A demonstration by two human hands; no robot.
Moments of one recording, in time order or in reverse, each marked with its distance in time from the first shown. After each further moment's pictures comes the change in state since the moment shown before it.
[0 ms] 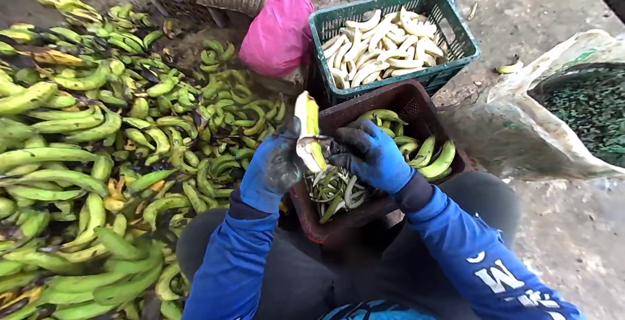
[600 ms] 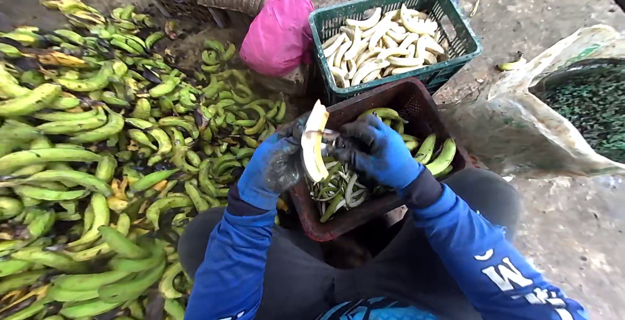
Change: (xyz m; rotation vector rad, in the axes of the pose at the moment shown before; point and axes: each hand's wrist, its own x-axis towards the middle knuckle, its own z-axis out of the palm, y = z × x) left_hand 0.008 0.007 0.002 0.017 -0.134 -0.008; right_hand -0.003 0.000 -0.014 0.027 -0.038 0.121
